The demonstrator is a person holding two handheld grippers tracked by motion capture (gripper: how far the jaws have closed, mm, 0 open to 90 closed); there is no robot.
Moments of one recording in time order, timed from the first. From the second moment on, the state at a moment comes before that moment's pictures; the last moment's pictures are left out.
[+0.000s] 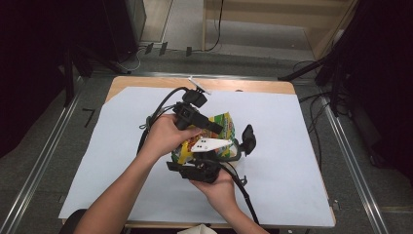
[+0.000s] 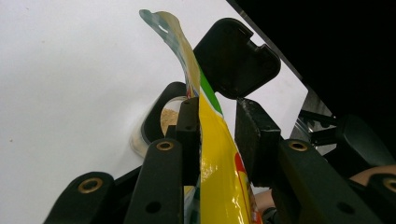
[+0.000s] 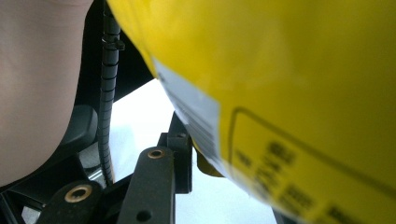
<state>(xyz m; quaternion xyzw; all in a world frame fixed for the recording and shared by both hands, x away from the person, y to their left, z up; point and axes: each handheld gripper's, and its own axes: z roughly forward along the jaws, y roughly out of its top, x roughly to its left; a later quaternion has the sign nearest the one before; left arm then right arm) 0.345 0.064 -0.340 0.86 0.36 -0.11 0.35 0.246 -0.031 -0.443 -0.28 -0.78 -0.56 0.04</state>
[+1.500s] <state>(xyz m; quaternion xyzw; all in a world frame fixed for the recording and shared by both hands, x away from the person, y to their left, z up) 0.343 0.064 -0.337 0.86 0.36 -0.11 0.35 0.245 -0.030 -0.441 -0.28 -0.78 -0.56 0.04</state>
